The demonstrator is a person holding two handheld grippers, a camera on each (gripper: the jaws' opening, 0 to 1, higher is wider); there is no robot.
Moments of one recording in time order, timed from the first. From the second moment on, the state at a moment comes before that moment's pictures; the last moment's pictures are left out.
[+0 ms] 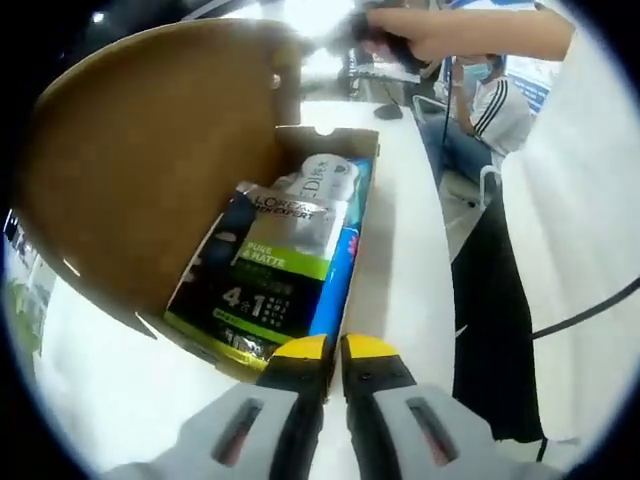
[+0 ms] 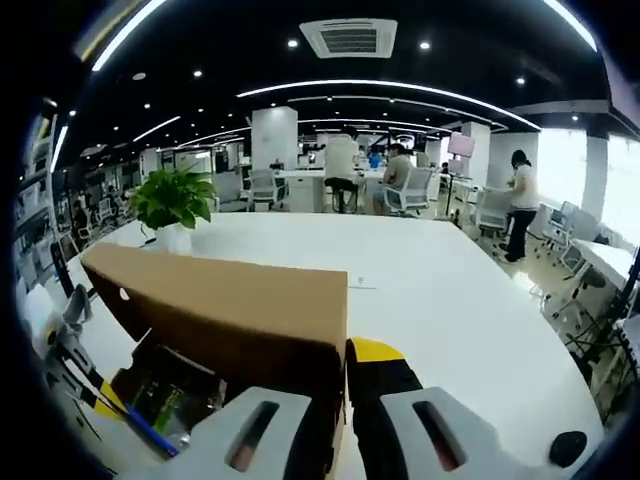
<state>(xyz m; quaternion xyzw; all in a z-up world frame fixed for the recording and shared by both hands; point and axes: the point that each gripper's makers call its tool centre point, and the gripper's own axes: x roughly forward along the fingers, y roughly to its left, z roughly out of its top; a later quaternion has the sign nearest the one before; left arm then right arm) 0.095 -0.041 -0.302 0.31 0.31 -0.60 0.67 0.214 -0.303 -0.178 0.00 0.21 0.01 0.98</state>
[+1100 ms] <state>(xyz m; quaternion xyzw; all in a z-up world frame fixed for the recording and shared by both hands) 0.095 -0.041 -0.311 0.32 0.31 -0.63 0.64 0.241 -0.302 -0.182 -0.03 0.24 0.03 0.97</state>
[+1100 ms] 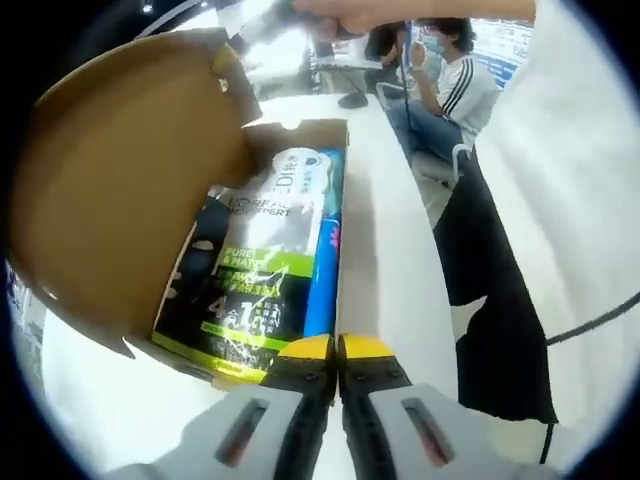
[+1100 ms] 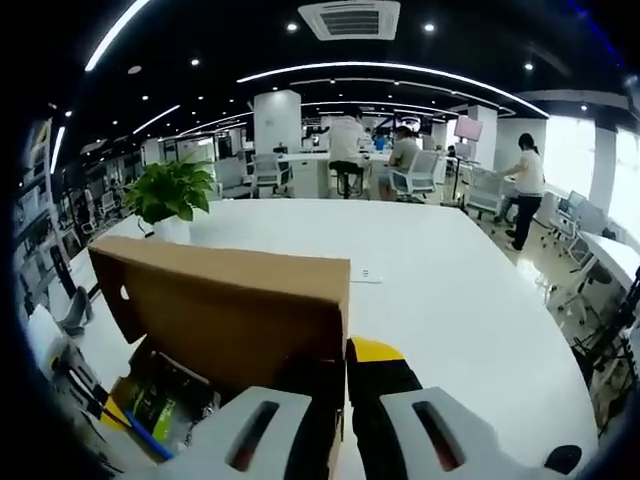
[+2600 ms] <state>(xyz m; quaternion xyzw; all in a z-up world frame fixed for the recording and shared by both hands) 0.097 -0.042 -0.315 0.31 0.36 -0.59 0.65 0.287 -0.308 -0.211 -0.02 0.29 0.05 0.96</state>
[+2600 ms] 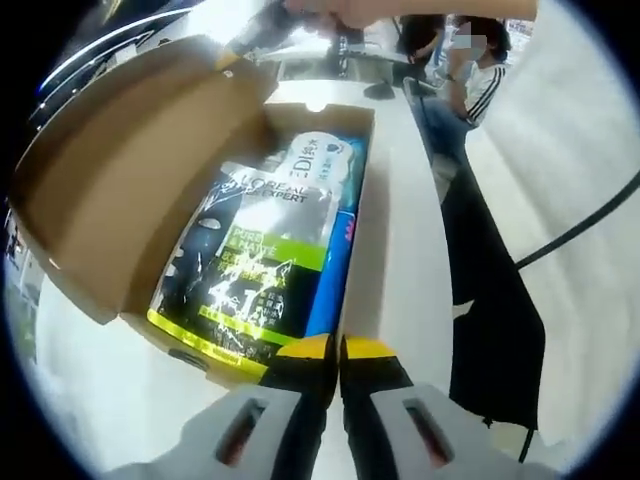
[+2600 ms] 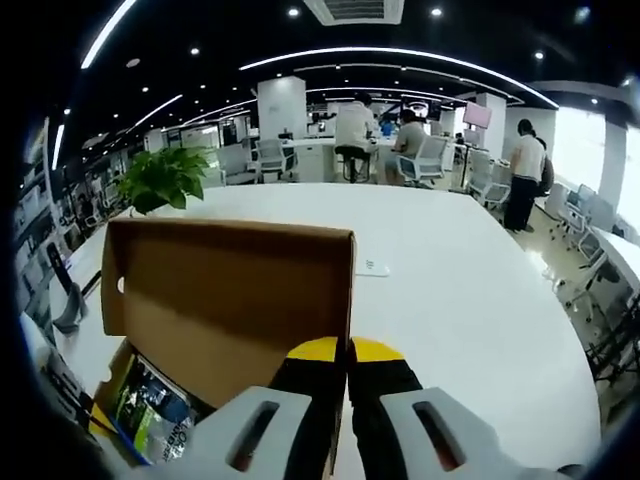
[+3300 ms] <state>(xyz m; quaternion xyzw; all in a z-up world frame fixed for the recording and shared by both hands) 0.096 -0.044 -0.317 0.31 0.37 -0.59 0.65 0.312 -0.311 -0.257 -0.01 0.51 0.09 0.86</state>
